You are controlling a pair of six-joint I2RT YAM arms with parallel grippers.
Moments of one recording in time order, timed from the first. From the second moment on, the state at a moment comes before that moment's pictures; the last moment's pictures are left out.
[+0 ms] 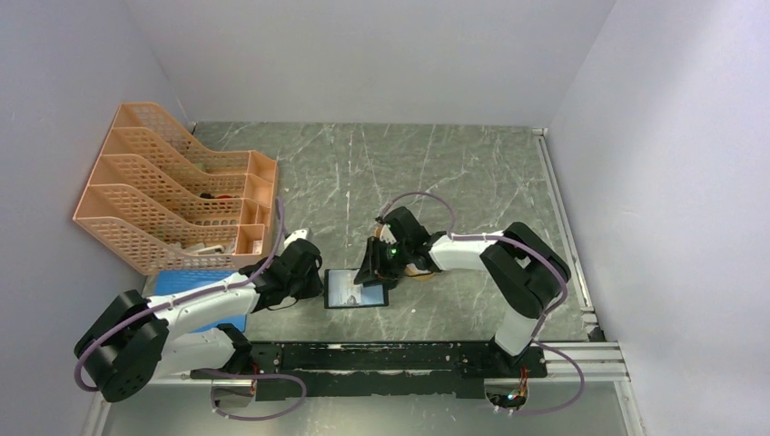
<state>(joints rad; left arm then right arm) -0.76 1.14 0.42 -0.22 -0.17 -0.84 0.76 1.74 0.79 0.08 -0.53 0.84</state>
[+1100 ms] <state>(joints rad) -0.76 1.10 0.39 -0.22 -0.14 -0.85 0.84 1.78 0.86 0.02 -0.52 0.83</state>
